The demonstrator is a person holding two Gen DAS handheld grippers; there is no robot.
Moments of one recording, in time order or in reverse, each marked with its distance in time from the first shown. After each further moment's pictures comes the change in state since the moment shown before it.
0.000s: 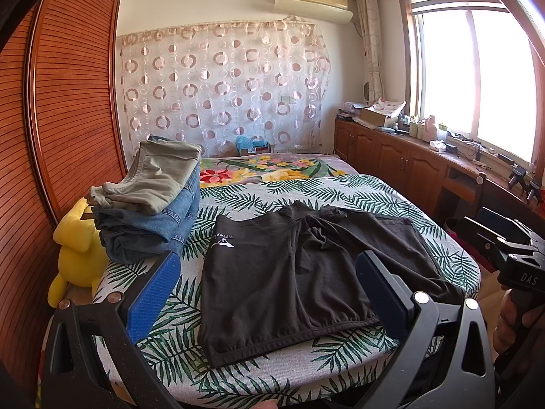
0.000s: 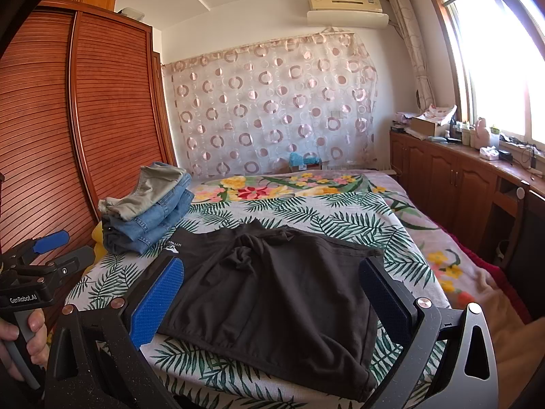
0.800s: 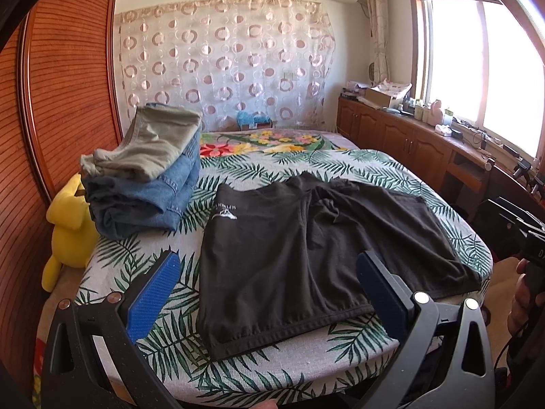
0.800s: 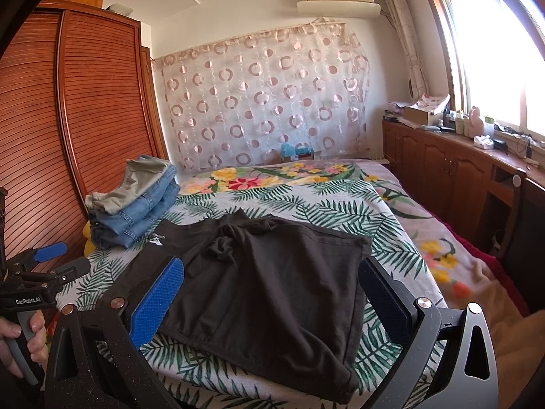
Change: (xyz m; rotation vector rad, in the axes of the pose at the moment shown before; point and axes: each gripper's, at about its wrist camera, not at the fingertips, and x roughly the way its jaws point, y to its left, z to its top) left arm 0.030 0.007 -0.016 -0.021 0.102 -0.003; right arm 0.011 -0.019 -0.004 0.023 0.049 -0.035
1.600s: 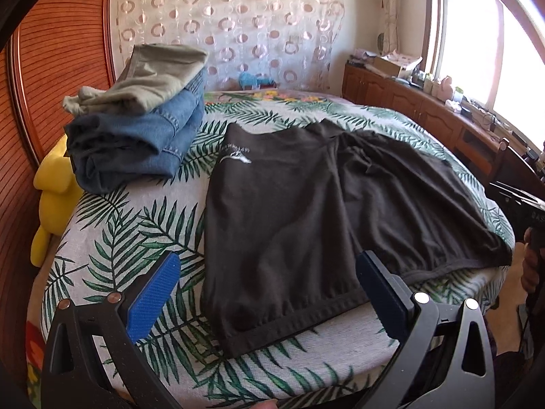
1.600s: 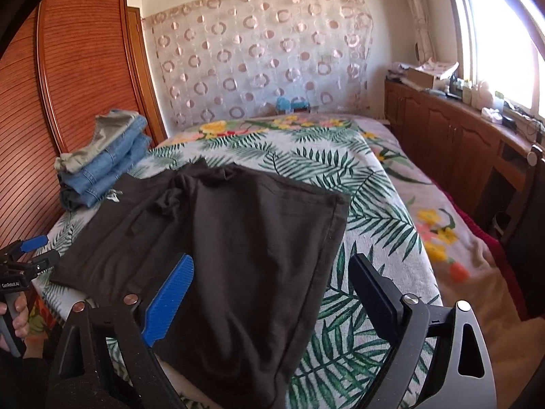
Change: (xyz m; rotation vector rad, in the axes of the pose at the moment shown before) left arm 0.056 0.029 -0.034 -0.021 0.158 -0.008; right arm 0.044 -0.024 0.010 -0.031 0.232 0.014
